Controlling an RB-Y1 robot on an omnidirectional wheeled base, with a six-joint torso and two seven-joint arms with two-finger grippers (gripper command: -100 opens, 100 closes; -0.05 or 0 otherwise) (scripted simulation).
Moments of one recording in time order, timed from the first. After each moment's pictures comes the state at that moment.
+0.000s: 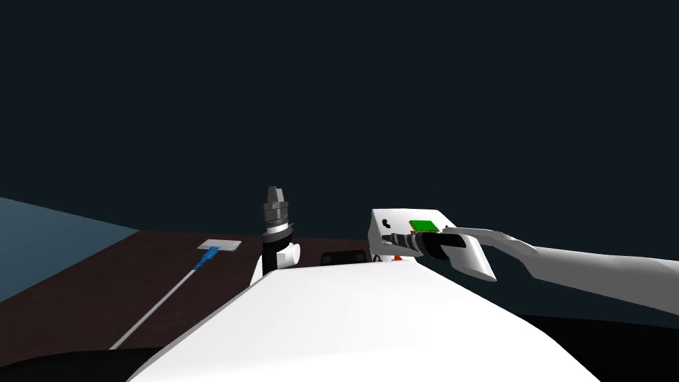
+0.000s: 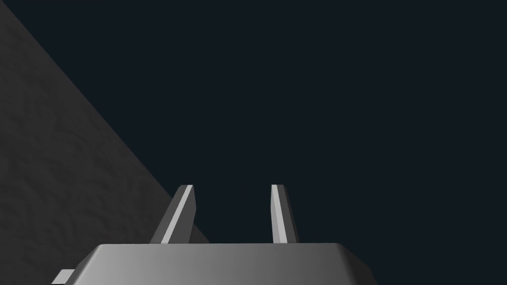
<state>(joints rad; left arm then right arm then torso) 0.49 -0.04 -0.04 -2.20 -0.10 -0.60 -0.14 0.03 -1.67 0.95 -2.21 -0.69 0.24 0.30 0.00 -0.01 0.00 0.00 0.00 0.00</state>
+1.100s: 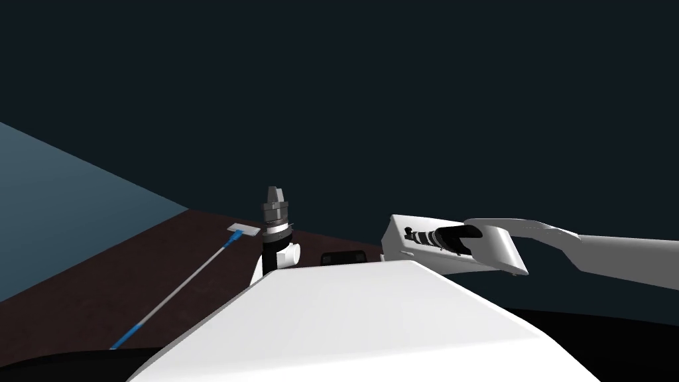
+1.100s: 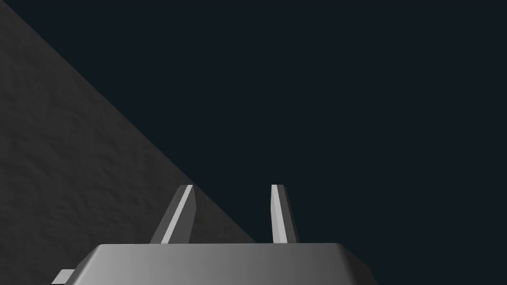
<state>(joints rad) 0.49 -0.04 -0.04 -2.20 -0.10 -0.60 -0.14 -0.06 -1.87 1.02 -2.15 -0.77 0.40 0.34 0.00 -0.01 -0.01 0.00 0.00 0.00</state>
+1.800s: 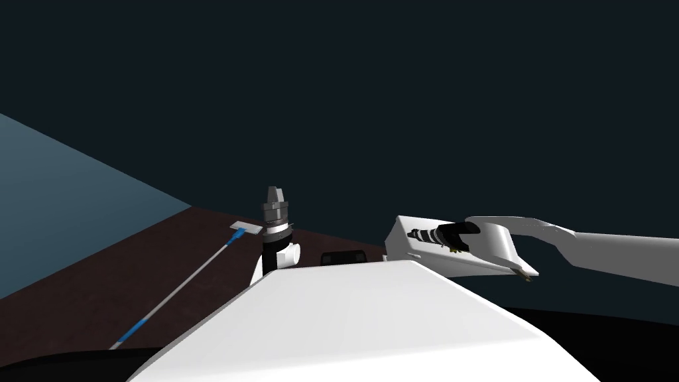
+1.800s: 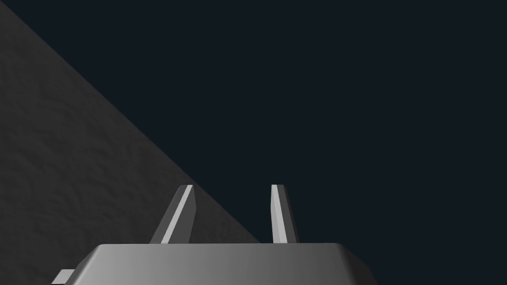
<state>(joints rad) 0.49 -0.04 -0.04 -2.20 -0.10 -0.60 -0.14 -0.07 -1.85 1.01 -2.09 -0.81 0.42 0.39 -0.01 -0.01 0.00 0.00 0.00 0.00</state>
